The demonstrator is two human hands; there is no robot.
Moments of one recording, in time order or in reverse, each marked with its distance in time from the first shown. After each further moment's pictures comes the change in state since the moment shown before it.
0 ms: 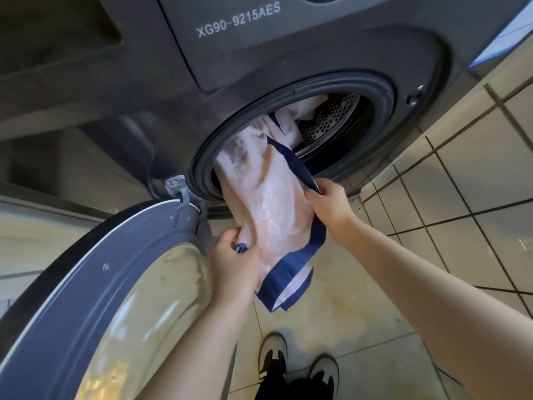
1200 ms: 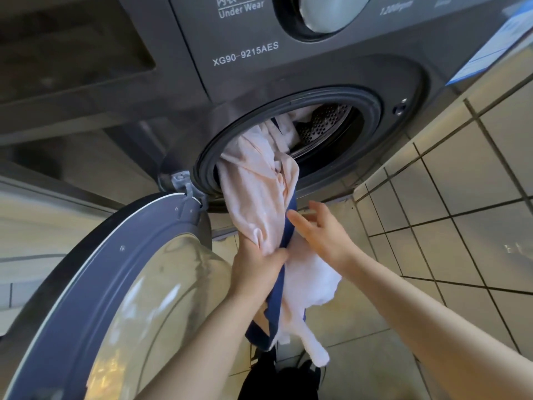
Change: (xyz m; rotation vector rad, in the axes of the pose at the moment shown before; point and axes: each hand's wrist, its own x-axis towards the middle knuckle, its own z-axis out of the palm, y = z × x) left_hand -0.022 -0.002 0.016 0.231 -0.214 0.054; right_hand -0.084 -0.010 -0.023 -0.211 -0.206 0.011
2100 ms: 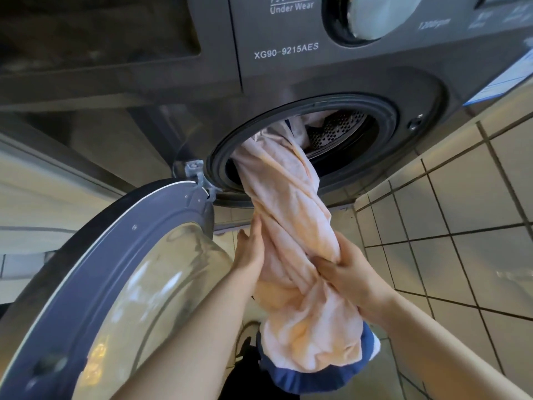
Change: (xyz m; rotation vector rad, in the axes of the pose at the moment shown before) left_hand 0.043 -0.020 0.008 -0.399 0.005 -0.420; right_hand -0.049 0.019 -0.018 0.091 -0.093 -0.142
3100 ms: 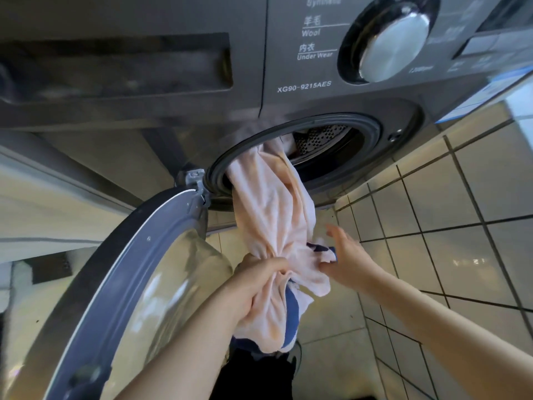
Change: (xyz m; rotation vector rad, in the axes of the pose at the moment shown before) left_hand -0.041 -0.006 -0.026 0.149 -0.400 -0.011; right_hand 0.019 -0.005 -0.015 -0.807 -0.012 0.207
